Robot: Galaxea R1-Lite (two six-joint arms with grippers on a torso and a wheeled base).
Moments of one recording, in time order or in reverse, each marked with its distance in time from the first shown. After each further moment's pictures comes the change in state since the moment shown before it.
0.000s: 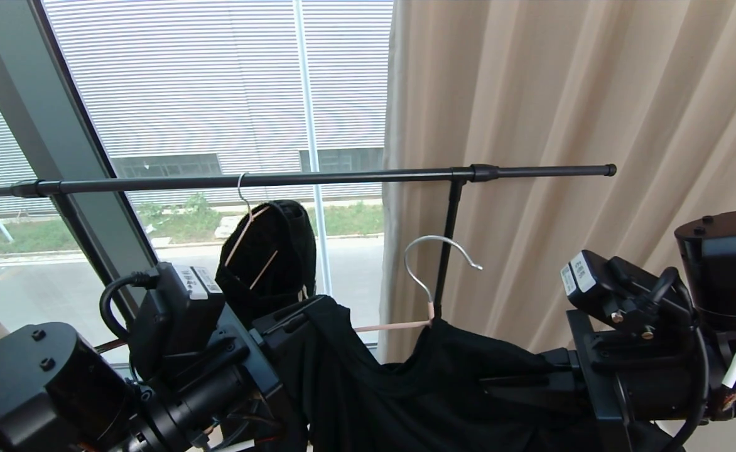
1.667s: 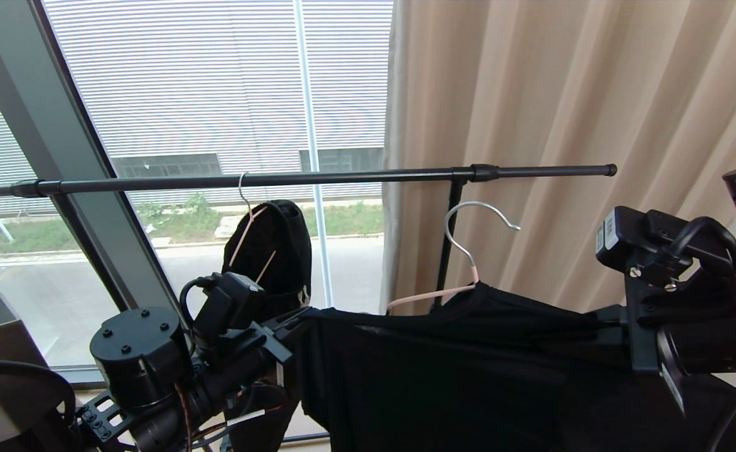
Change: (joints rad) left arm 0.185 0.250 -0.040 0.001 0.000 -0.007; right arm -0.077 -0.049 -0.257 0.414 -0.239 -0.144
